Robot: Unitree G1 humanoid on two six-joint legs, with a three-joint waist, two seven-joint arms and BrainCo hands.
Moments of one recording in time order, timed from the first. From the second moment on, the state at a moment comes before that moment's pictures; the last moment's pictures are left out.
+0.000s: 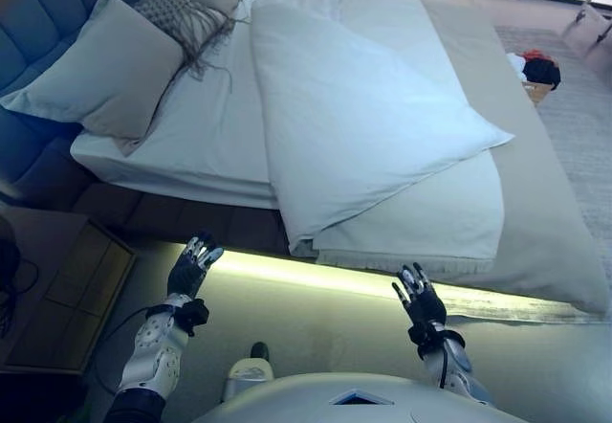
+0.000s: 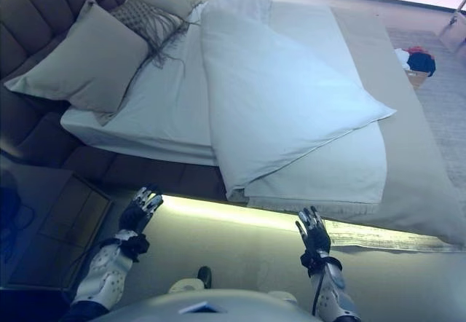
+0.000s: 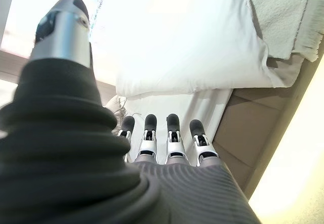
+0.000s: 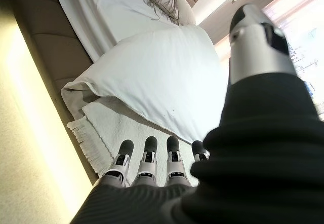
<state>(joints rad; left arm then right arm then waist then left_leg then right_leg) 0.25 0.37 -0.10 0.32 -0.64 -0.14 -0.12 0.30 -0.24 0.17 0.44 0.88 -0.17 0.06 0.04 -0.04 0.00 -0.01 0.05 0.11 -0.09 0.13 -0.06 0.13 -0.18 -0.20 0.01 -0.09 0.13</state>
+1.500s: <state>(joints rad) 0.27 0.36 -0.13 0.43 -0.60 -0.11 -0.20 0.27 -0.33 0.22 0.38 0.90 -0.13 0.07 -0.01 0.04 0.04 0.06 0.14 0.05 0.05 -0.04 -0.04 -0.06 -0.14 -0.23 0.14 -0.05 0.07</state>
